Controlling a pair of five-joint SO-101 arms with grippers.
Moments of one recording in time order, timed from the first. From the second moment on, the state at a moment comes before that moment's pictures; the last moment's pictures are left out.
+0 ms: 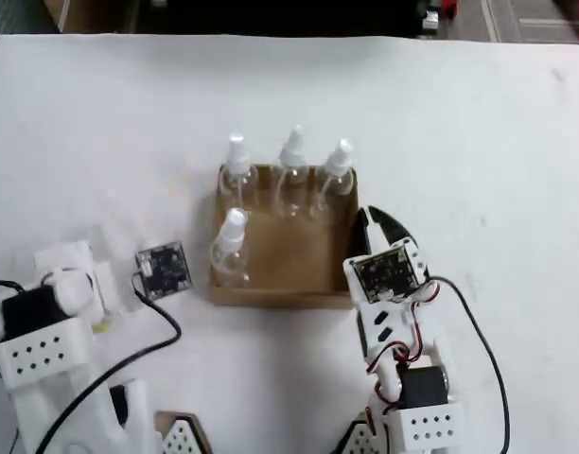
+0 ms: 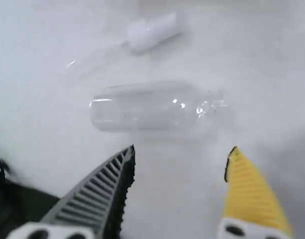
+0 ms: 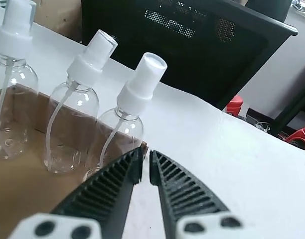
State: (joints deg) left arm -27.8 -55.1 56.2 73.5 -92.5; right arm -10.8 -99.6 96.4 21.8 23.5
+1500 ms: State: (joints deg) left arm -22.2 -55.1 66.1 28.6 -57.5; right arm -10.8 -99.6 96.4 21.8 23.8
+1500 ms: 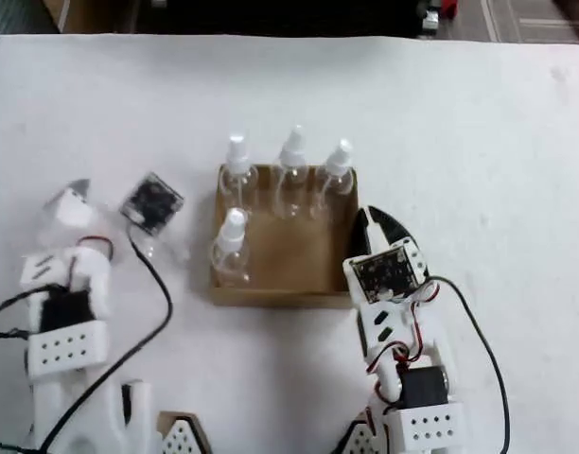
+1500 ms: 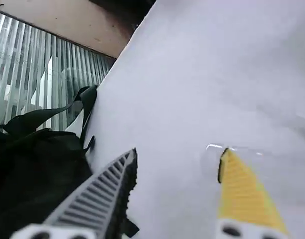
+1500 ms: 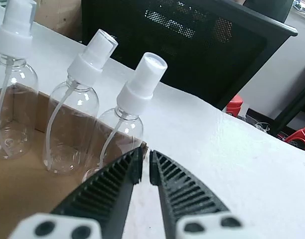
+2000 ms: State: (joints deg) left arm -22.2 -55.1 70.7 41.0 -74.7; right arm -10.8 -99.6 96.4 21.8 24.0
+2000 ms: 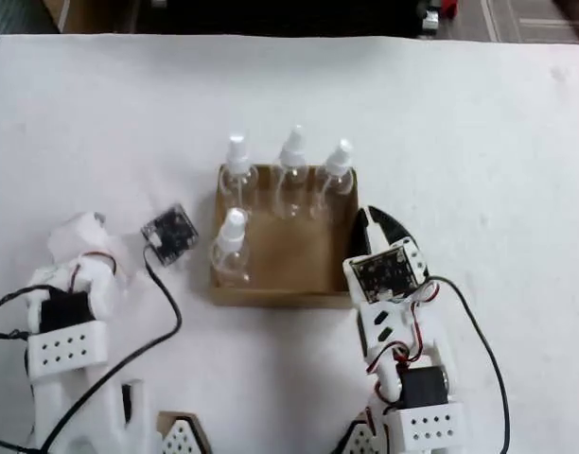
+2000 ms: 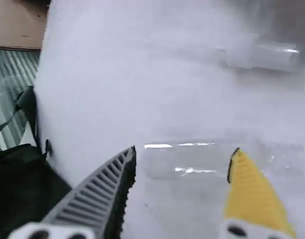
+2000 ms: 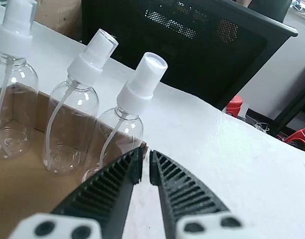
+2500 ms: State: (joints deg) left arm -35.9 -55.5 89.6 18.8 -90.4; right arm -10.8 -99.6 96.4 21.8 24.0
